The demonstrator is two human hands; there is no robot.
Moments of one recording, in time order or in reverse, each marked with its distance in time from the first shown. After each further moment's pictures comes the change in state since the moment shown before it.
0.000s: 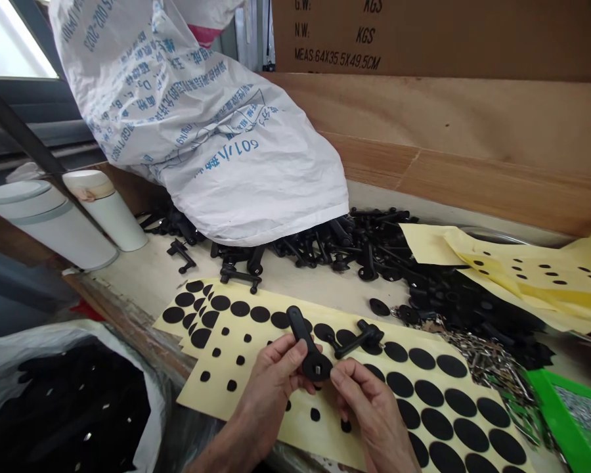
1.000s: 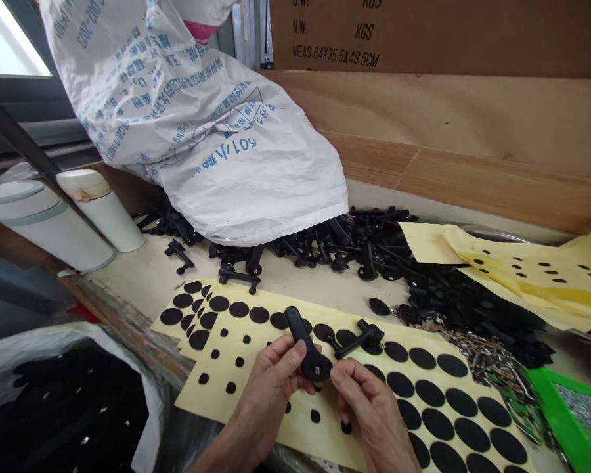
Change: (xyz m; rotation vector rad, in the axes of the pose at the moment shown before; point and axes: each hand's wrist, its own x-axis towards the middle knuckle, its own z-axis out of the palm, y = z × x) left_hand 0.002 0.000 0.000 -0.020 -0.005 -0.008; right_hand 0.002 0.000 0.001 -0.010 0.018 0.011
